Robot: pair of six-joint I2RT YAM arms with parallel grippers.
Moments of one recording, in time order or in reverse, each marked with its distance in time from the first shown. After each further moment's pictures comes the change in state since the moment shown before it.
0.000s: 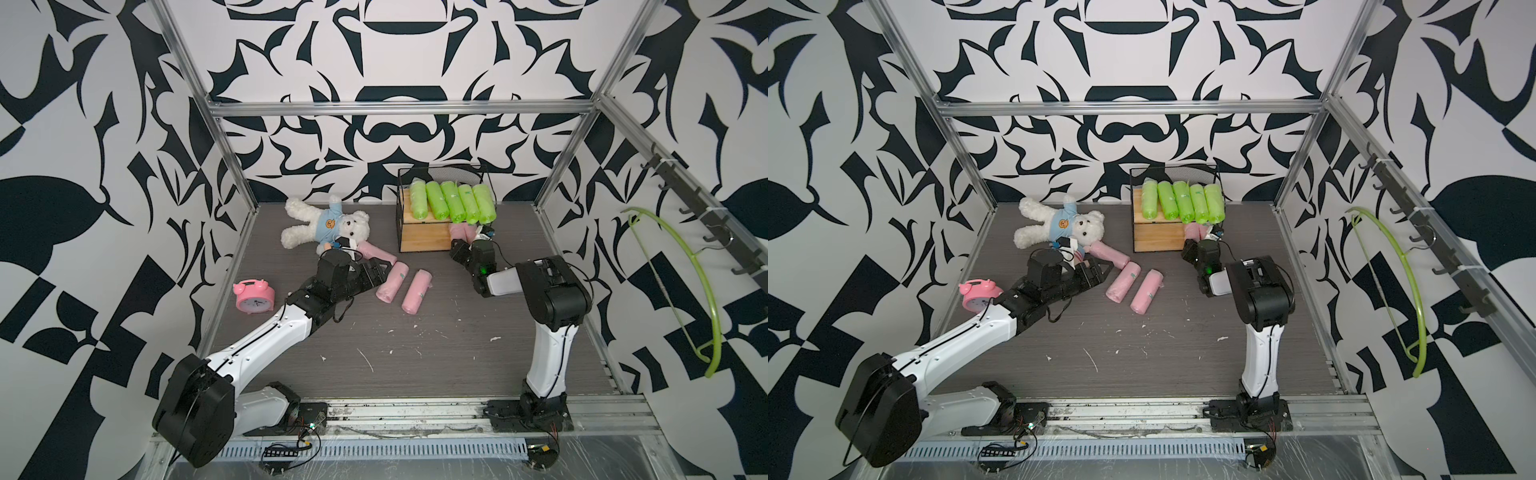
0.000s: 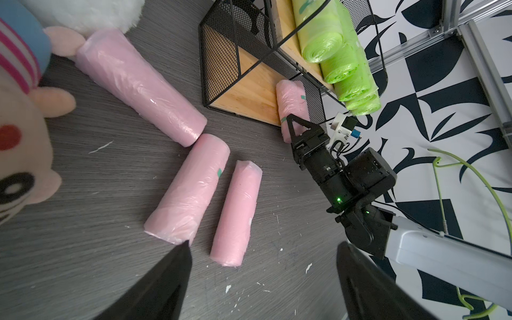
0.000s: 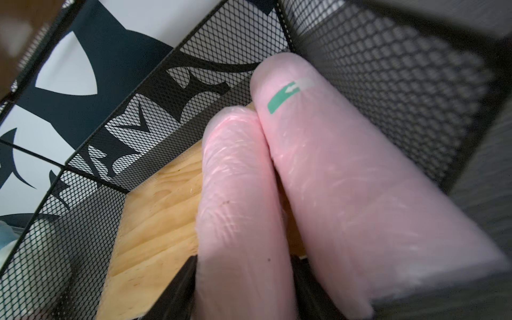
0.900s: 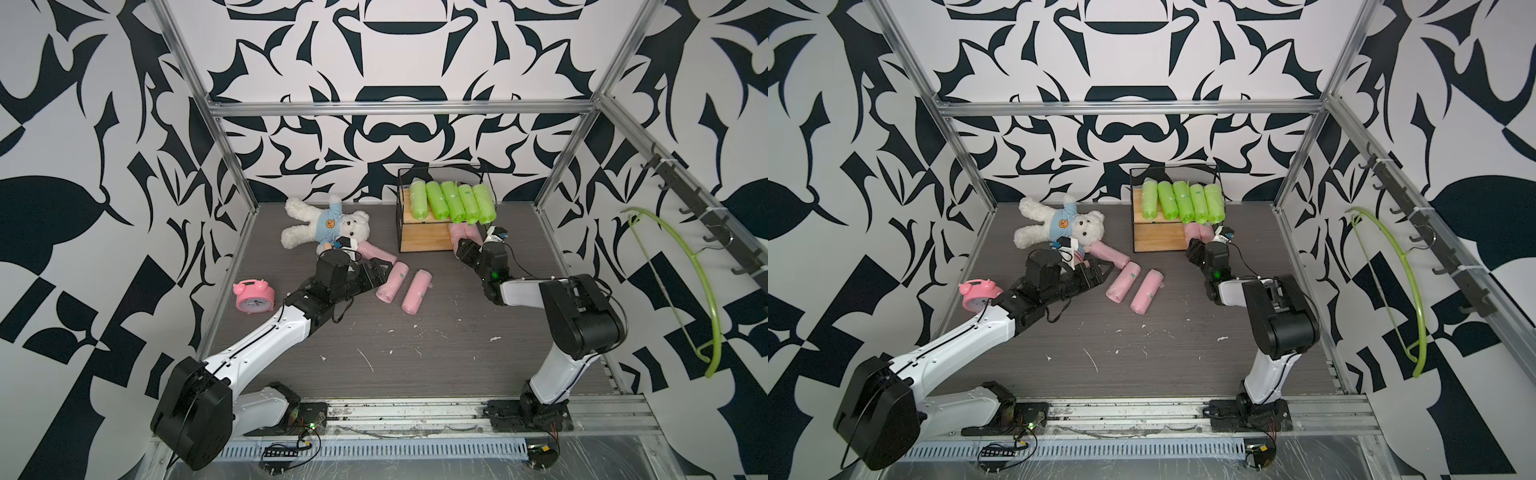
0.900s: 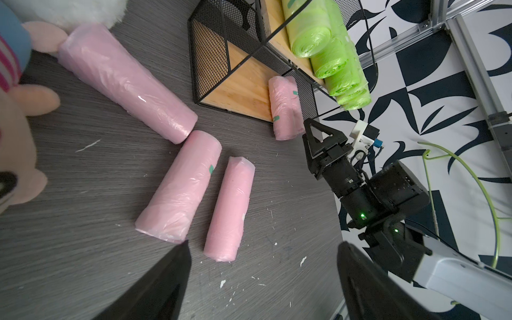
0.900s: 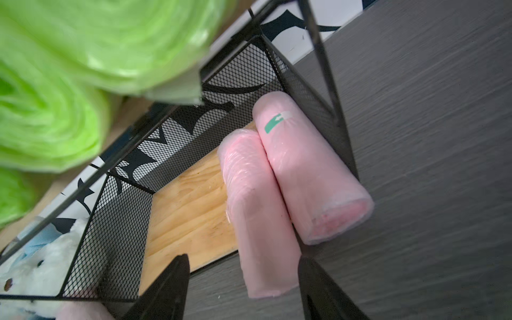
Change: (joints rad) left arm 0.000 -0.013 0.000 -0.002 0.037 0.009; right arm 0.000 -0.296 -0.152 -0.139 0.027 0.015
